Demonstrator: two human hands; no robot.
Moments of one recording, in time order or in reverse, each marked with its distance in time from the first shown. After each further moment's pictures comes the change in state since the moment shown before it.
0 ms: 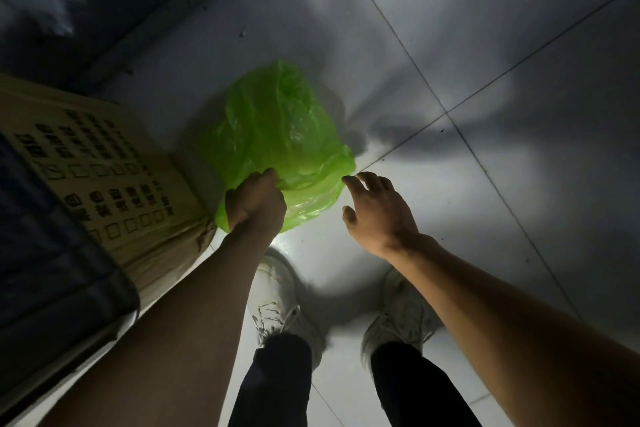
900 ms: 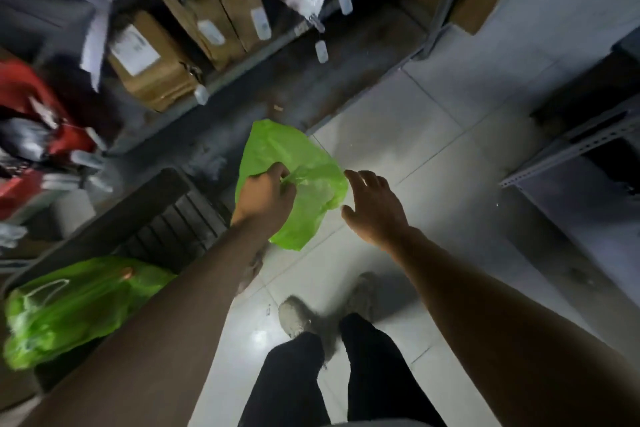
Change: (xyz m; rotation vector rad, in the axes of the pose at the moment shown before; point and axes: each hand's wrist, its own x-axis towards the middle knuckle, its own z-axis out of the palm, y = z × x) left_hand -0.403 0.061 -0.519 -0.362 0.377 0.343; right_hand -0.356 -0.163 -0.449 0.021 0.300 -0.018
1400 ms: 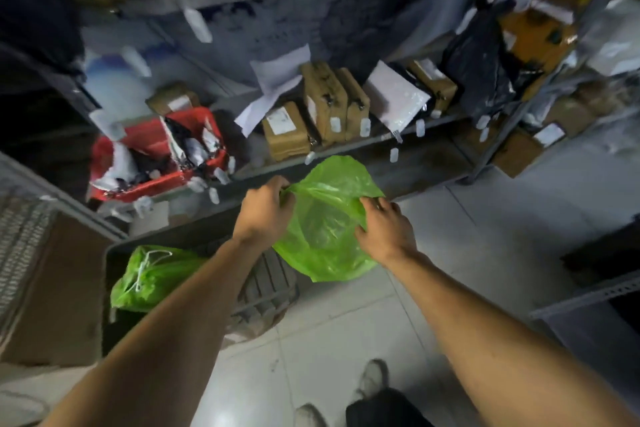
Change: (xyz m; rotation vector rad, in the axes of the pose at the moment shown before) left_hand -0.125 -0.066 -0.179 -0.208 0.375 -0.131; right_hand -0.074 -0.168 -0.075 -0.205 0.195 -0.234
